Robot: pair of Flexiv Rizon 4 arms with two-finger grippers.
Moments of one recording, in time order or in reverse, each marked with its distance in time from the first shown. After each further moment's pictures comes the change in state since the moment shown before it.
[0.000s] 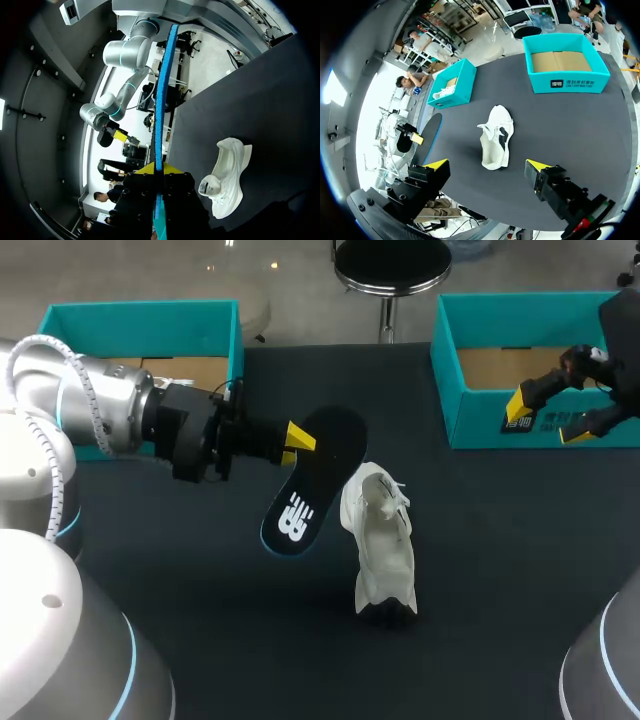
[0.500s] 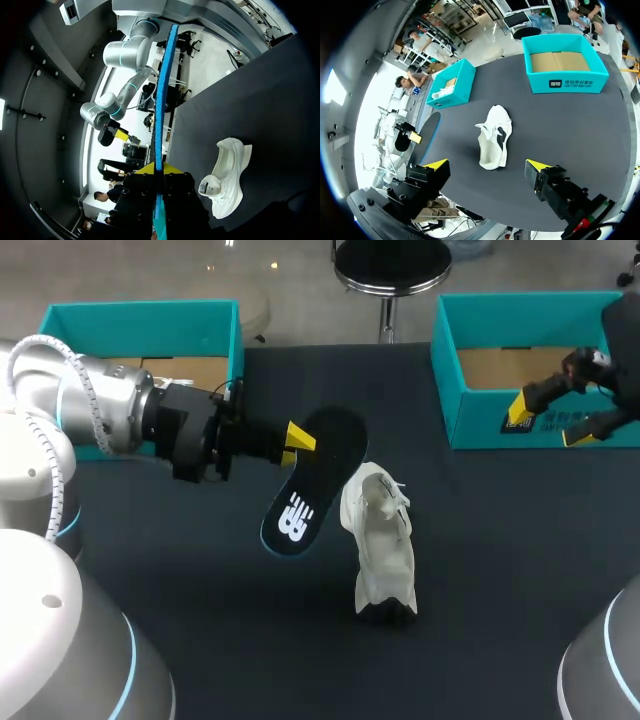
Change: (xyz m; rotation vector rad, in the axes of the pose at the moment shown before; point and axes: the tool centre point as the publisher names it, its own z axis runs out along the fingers) left arm 0.000 0.000 0.000 0.000 0.000 0.000; right arm -0.008 -0.003 0.000 -0.004 -0.026 -0.018
